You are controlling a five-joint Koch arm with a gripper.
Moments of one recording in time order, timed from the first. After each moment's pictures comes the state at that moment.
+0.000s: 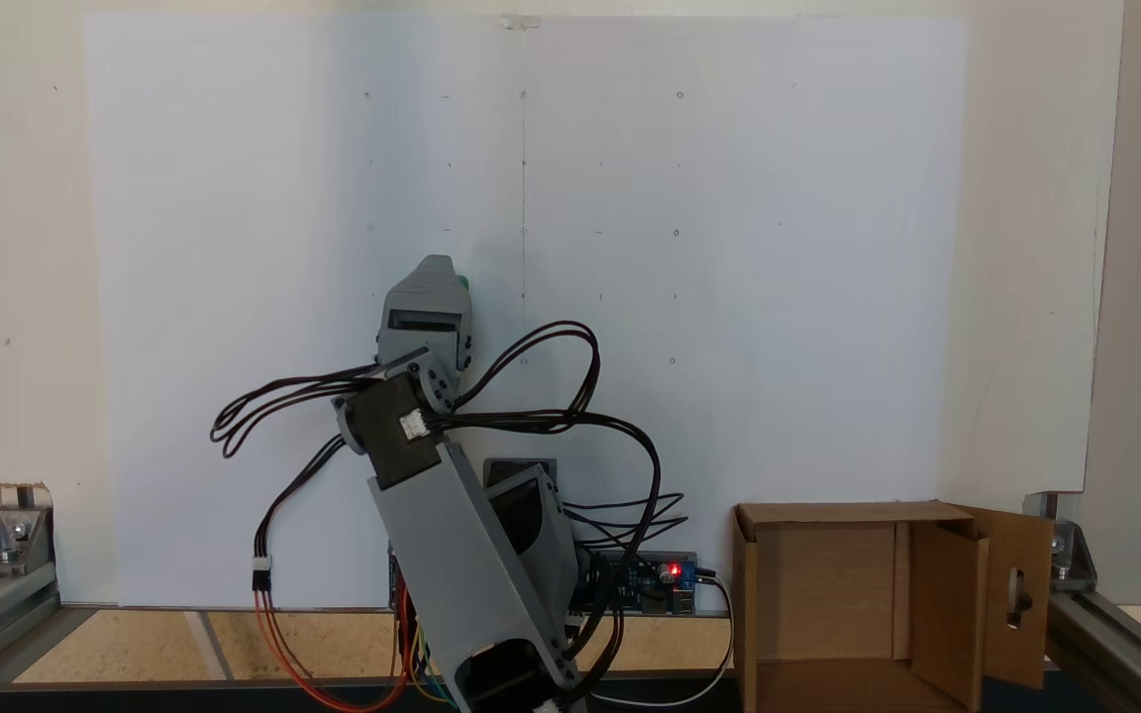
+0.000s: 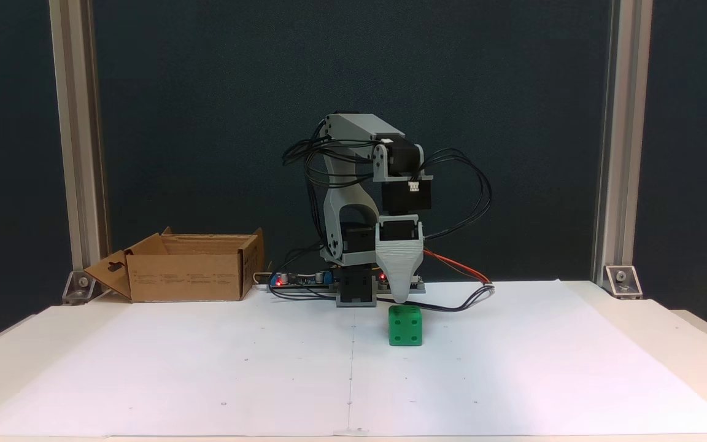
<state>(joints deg) -27.0 106.7 122.6 38.4 29.9</state>
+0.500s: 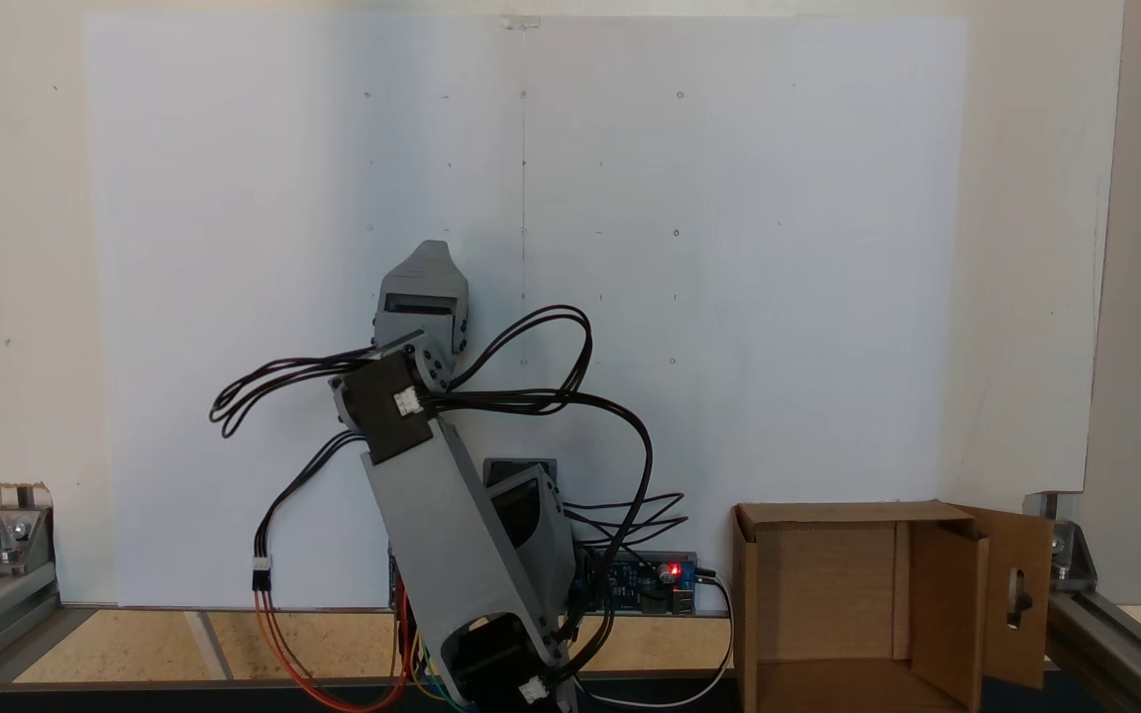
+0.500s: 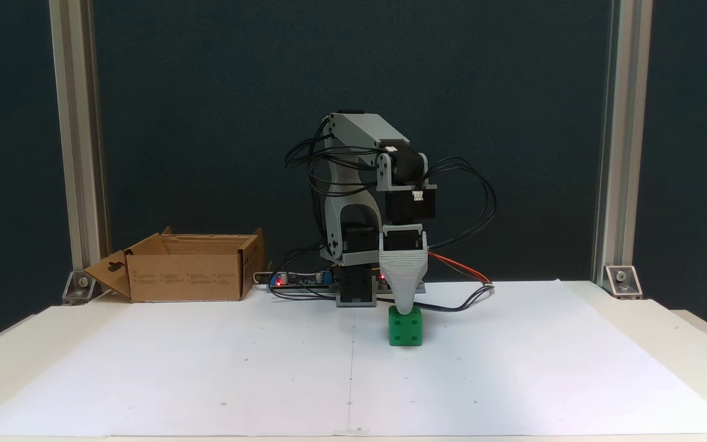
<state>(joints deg) -26.8 101.5 122.6 33.5 30.0</state>
